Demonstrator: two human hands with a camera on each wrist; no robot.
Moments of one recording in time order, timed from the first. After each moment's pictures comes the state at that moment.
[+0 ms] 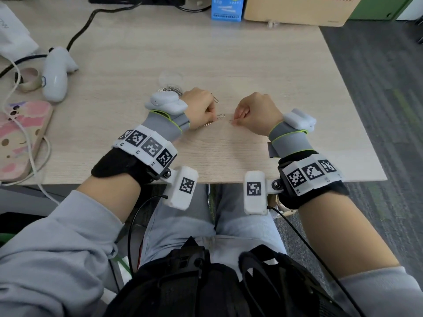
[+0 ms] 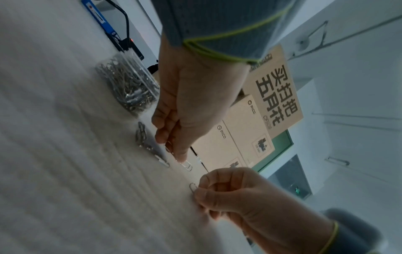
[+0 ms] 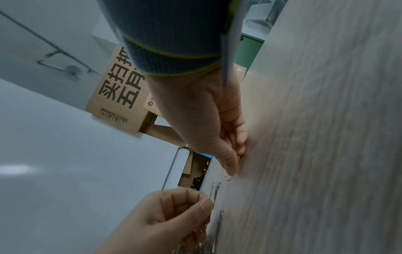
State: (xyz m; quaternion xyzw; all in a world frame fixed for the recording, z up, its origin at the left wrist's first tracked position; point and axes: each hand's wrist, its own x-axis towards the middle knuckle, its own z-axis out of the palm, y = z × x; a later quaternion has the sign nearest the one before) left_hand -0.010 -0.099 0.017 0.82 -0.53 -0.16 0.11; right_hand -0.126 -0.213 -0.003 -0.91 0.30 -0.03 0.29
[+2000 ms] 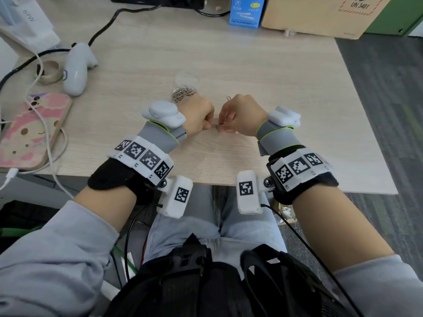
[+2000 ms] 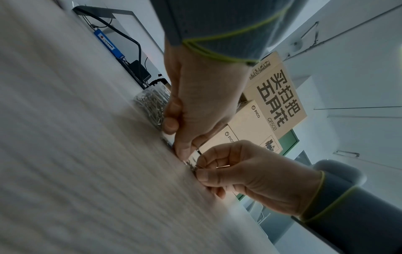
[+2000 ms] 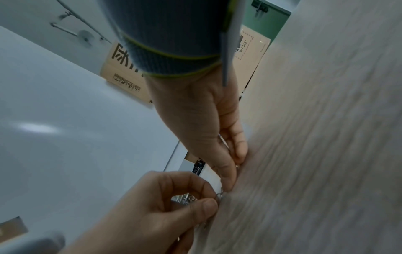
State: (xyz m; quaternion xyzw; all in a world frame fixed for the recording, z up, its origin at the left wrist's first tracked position) left_hand 0.005 -0.069 0.014 0.83 -0.53 -0.15 0.07; right_hand -0.091 -0.176 0.013 -0.94 0.20 0.03 0.28
